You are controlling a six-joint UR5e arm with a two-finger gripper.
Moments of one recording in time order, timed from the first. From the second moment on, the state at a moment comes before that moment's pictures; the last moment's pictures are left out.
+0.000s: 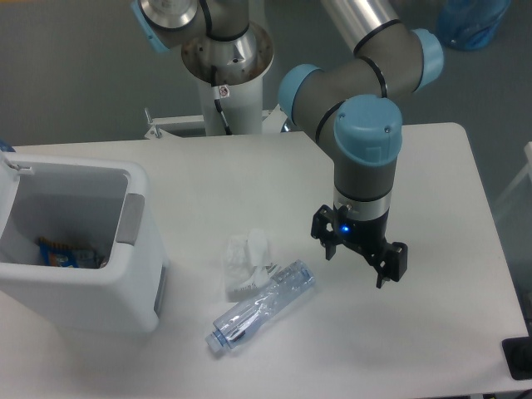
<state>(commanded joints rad) 2.53 -1.98 -1.46 -1.04 1.53 1.18</state>
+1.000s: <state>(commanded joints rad) 2.49 -1.96 -1.58 -0.92 1.42 1.10</state>
